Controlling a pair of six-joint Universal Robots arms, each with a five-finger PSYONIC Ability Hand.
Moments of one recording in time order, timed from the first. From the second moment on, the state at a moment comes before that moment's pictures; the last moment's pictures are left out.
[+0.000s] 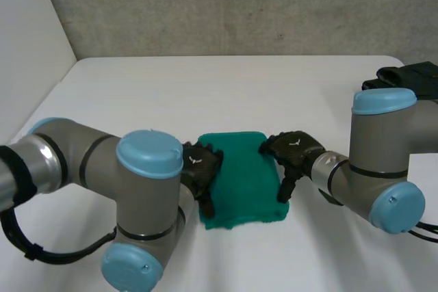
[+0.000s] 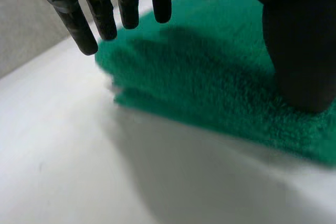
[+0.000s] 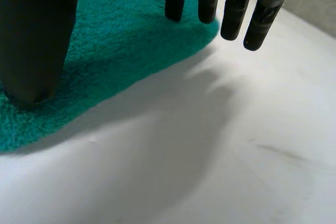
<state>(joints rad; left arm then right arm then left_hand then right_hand) 3.95 -2.20 -1.39 3.17 -1.75 3.33 1.99 -0.92 1.35 0.12 1.33 2.77 0.19 0.20 0.21 0.20 0.05 0.18 0.22 0.21 0.23 0.07</state>
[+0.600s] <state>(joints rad) 4.23 -1.86 -1.20 2.92 -1.12 3.32 2.18 -1.22 1.90 -0.44 1.41 2.77 0.19 0.20 0.21 0.20 0.05 0.18 0.22 0.21 0.23 0.07</state>
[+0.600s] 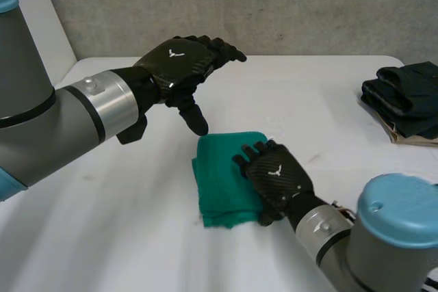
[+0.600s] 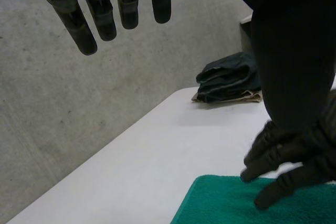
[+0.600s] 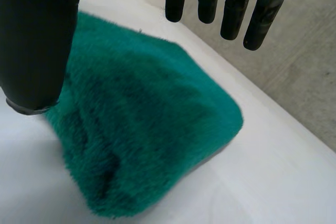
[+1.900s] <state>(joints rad) 4.22 -1.88 -1.27 2.94 -1.13 3.31 2.18 -0.90 1.57 -0.52 1.48 2.66 0.19 0.20 0.21 0.20 0.05 0.92 1.17 1.16 1.19 0.95</state>
